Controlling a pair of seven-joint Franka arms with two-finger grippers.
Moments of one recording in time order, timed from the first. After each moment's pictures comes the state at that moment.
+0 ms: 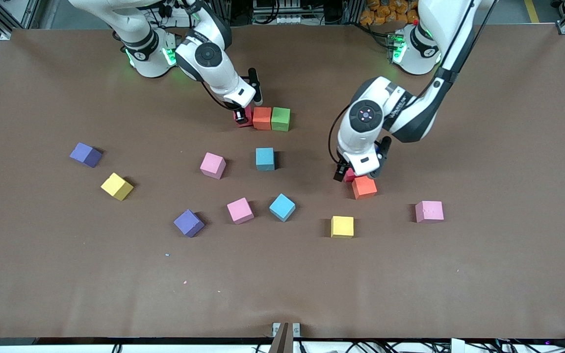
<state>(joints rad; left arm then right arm) -0.35 0.38 -0.25 -1.97 0.08 2.23 -1.73 0.11 0.23 0.75 -2.55 -0.05 2.74 -0.87</state>
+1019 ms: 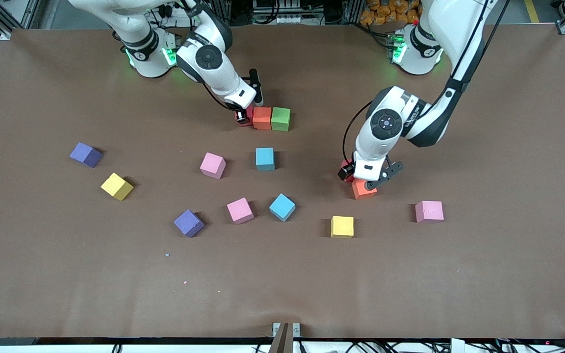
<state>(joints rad) -0.29 0.40 -0.25 -2.07 0.10 2.40 -1.18 0.11 0.27 0.75 -2.55 -0.05 2.77 -0.86</state>
